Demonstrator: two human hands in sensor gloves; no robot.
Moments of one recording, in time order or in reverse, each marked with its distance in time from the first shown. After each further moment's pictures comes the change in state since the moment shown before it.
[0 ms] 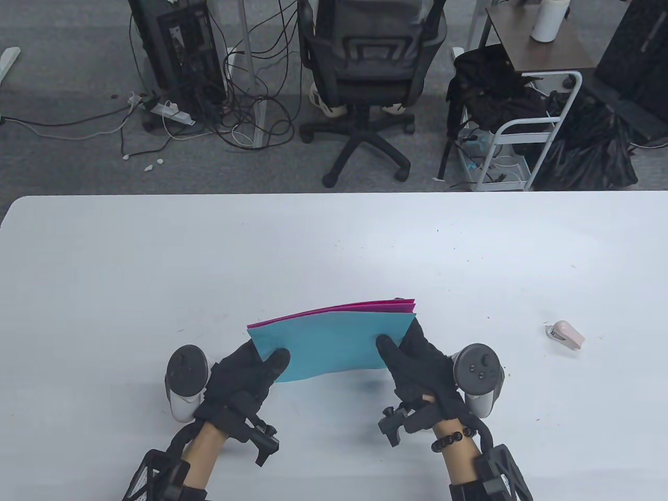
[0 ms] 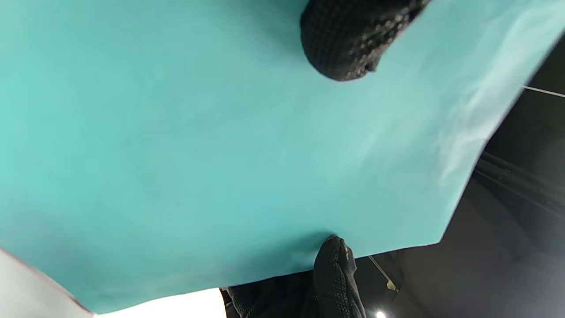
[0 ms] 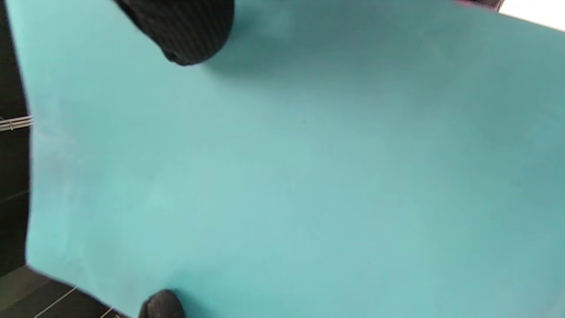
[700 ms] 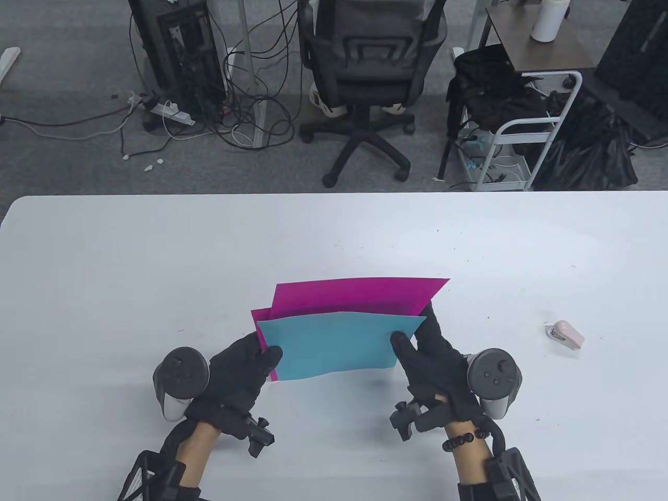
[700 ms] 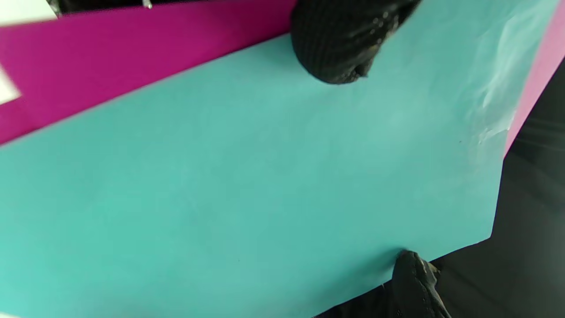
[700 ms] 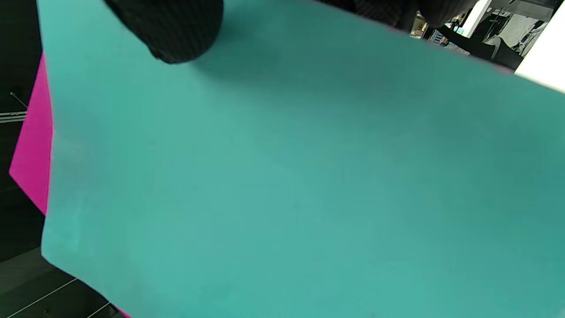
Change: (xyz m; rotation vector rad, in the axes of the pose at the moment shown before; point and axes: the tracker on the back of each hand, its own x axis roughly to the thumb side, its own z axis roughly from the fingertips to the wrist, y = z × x) left_hand 0.002 0.013 0.000 0.028 -0.014 -0.223; right_hand 0.009 -0.019 0.002 -0.043 -0.077 0.104
